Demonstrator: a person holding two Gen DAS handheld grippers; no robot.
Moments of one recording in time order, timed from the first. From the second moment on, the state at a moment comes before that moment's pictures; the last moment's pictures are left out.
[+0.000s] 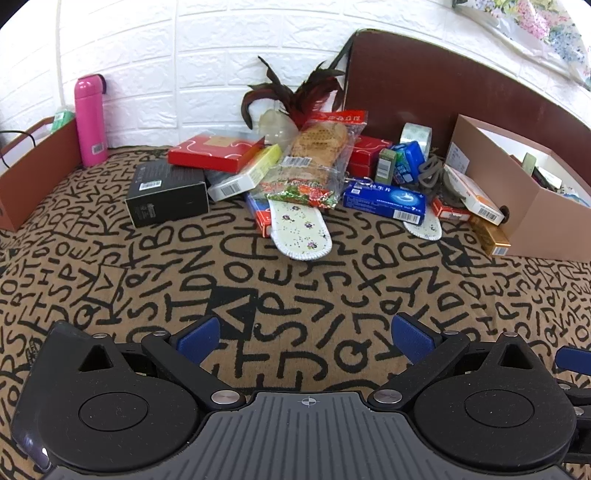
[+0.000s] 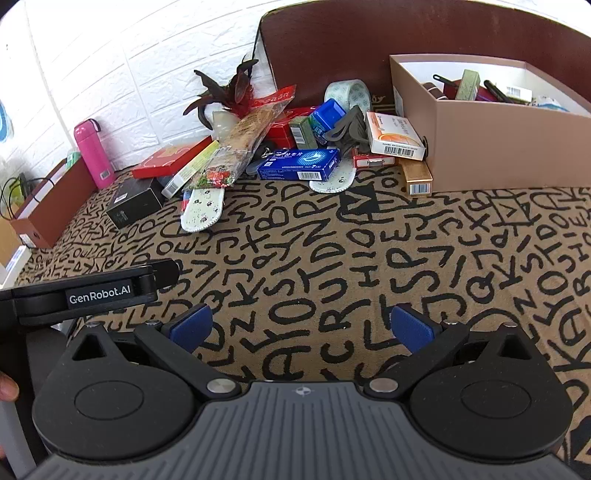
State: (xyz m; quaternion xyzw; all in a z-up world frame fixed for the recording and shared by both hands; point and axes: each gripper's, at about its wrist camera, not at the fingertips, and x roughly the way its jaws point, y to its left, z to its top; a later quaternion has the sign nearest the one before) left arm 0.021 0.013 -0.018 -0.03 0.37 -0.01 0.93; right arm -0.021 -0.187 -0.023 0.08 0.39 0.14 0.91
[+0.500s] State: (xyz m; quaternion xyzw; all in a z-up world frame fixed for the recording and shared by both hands) left arm 0.053 0.020 -0.021 -0.03 0.38 -0.02 0.92; right arm 0.000 -0.170 -0.030 0.06 0.39 0.16 0.90
